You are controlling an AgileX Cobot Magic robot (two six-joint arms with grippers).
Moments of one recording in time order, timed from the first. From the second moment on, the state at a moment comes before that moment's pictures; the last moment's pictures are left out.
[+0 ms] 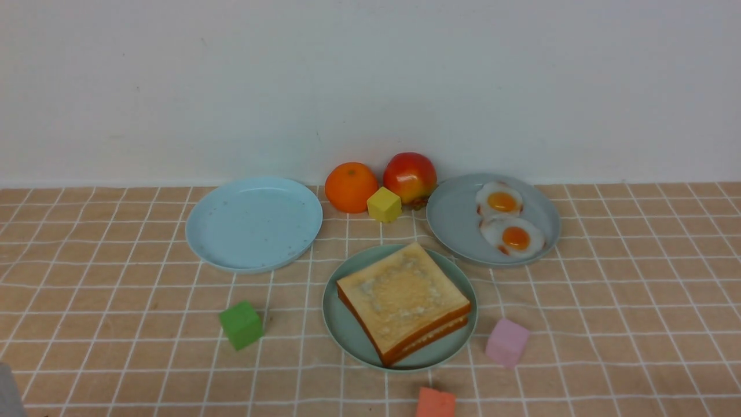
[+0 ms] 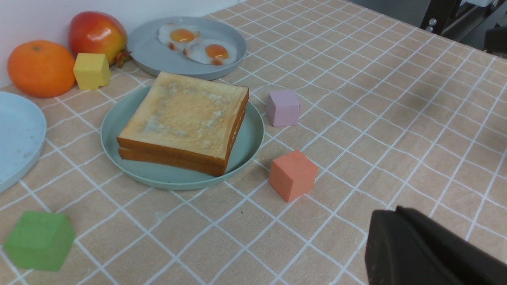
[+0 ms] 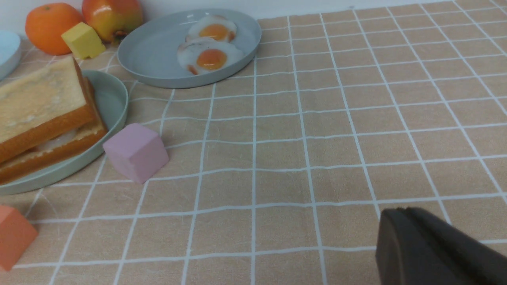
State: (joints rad) right arm 0.02 -0.01 0.02 0.05 0.38 0.06; left arm -0.90 0.44 -0.22 0.09 0.12 -0.19
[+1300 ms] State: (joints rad) right arm 0.02 -0.01 0.02 0.05 0.38 0.06; left arm -0.06 -0.01 0.02 -0.05 0.22 -0.19
